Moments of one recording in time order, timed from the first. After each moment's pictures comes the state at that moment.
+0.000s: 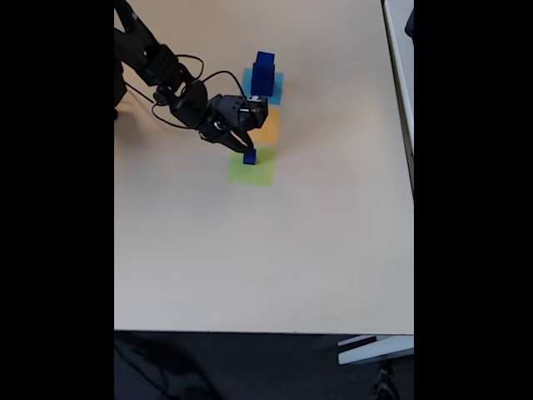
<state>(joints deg) 23.8 89.7 139.6 -14.9 75.5</state>
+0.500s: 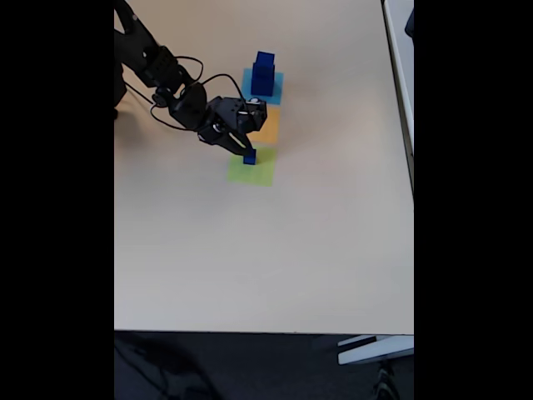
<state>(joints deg) 25.0 89.1 139.7 -15.3 75.5</state>
